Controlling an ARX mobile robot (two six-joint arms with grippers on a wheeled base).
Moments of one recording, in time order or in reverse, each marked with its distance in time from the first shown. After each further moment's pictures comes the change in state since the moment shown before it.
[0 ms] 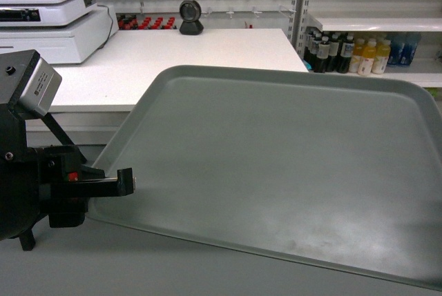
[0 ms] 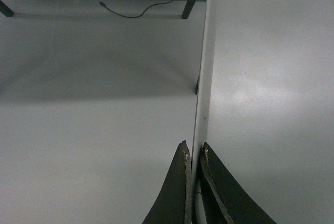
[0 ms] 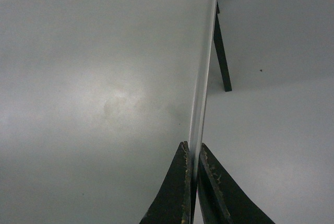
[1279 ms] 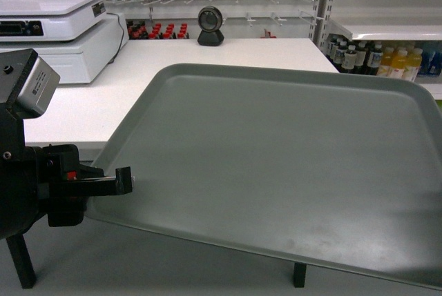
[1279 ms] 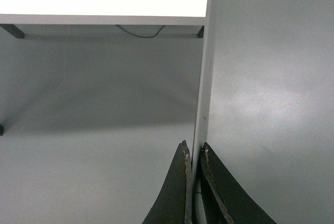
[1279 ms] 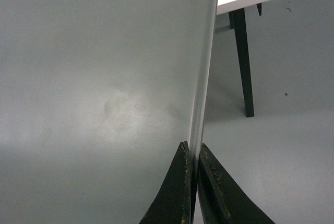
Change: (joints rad) left arm 0.005 -0.002 0.000 0.002 0.001 0.001; right arm 0.000 0.000 -0.001 0.002 -0.002 0.000
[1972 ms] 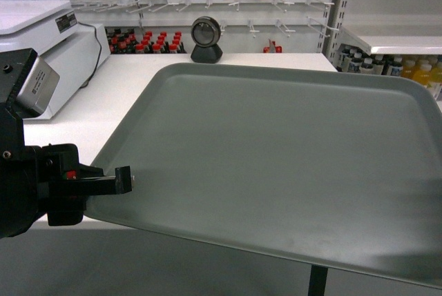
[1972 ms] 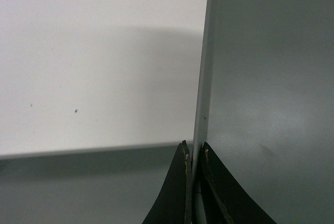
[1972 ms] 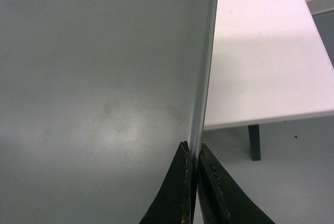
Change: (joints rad) left arm 0.000 0.000 0.000 0.000 0.000 0.000; right arm 0.000 0.000 0.001 0.002 0.000 0.000
